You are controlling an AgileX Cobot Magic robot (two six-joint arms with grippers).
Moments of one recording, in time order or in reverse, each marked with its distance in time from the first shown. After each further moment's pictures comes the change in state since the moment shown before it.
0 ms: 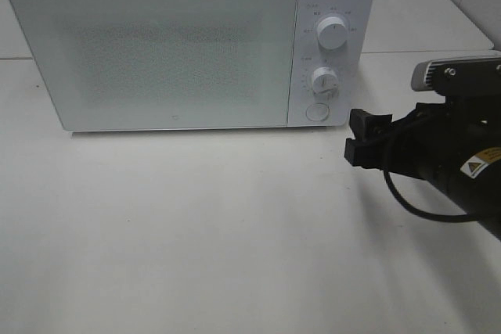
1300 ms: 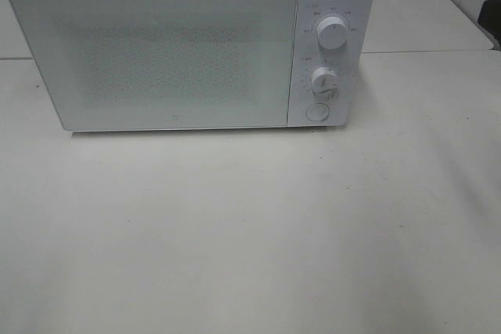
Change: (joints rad) left arm 0.000 0.000 0.000 0.000 0.000 0.000; right arm -0.533 -0.579 -0.194 -0.585 0.780 0.284
